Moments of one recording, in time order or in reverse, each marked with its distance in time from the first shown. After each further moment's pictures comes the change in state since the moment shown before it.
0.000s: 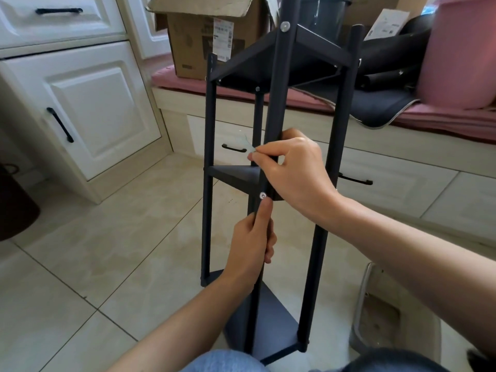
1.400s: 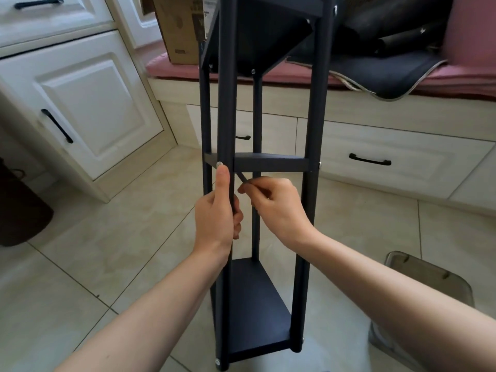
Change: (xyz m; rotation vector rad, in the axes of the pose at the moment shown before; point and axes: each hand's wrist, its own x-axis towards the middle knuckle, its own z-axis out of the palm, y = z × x) left_hand 0.031 0.024 -0.021 0.095 0.324 0.046; right_hand -0.032 0.075 0.069 0.413 -0.141 0.264
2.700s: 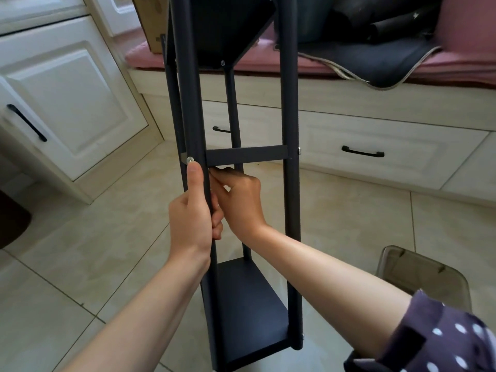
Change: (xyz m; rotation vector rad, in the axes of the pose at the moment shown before) left_hand 0.016 -0.008 -0.008 -0.046 0.045 0.020; right_hand 0.034 0.028 0.059 0.060 0.191 -0.210
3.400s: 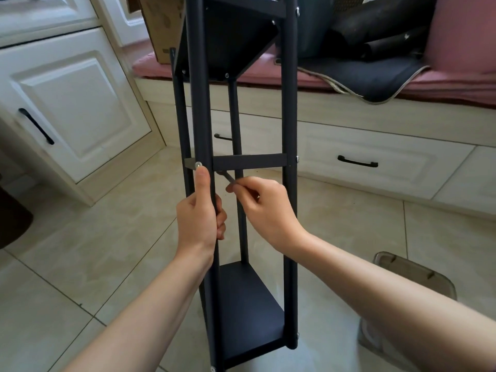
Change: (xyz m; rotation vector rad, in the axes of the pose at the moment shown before) left_hand -0.005 0.003 0.003 -0.004 0.004 -0.003; right_hand -0.012 -0.034 -0.063 -0.140 -0.200 0.060
